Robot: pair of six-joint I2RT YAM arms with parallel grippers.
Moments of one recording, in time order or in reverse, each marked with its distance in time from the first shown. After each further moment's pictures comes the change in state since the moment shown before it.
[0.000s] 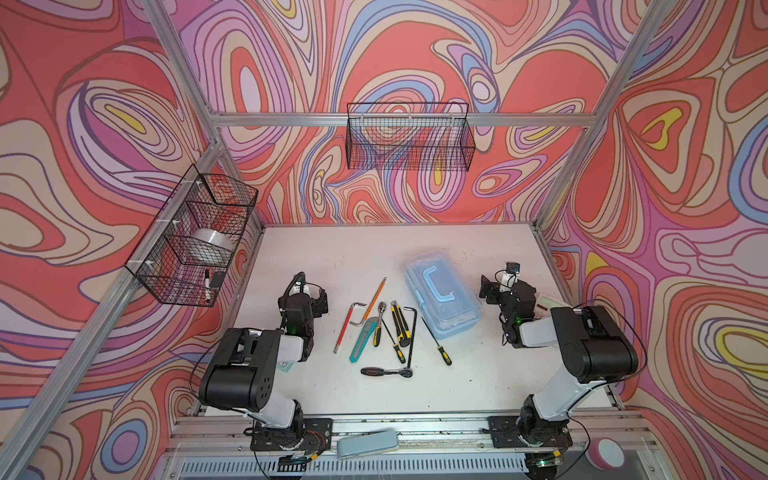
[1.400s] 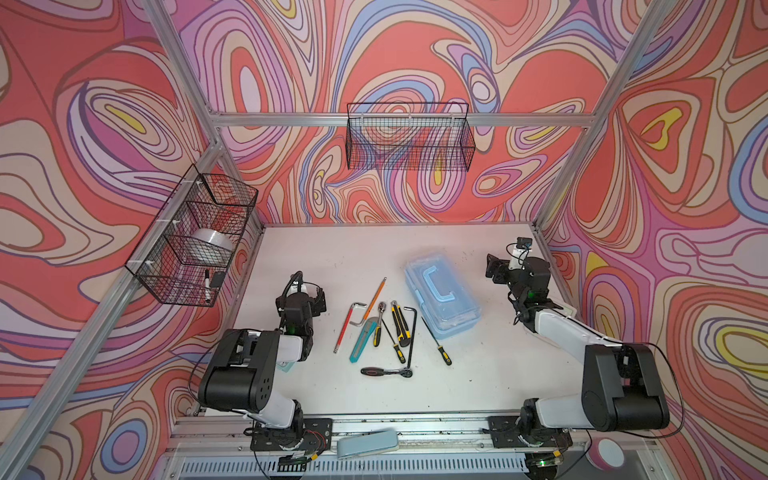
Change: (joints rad) left arm 0.012 -0.008 0.005 -0.012 -0.024 -0.024; right arm -0.002 -0.310 0.257 -0.589 -0.068 0.062
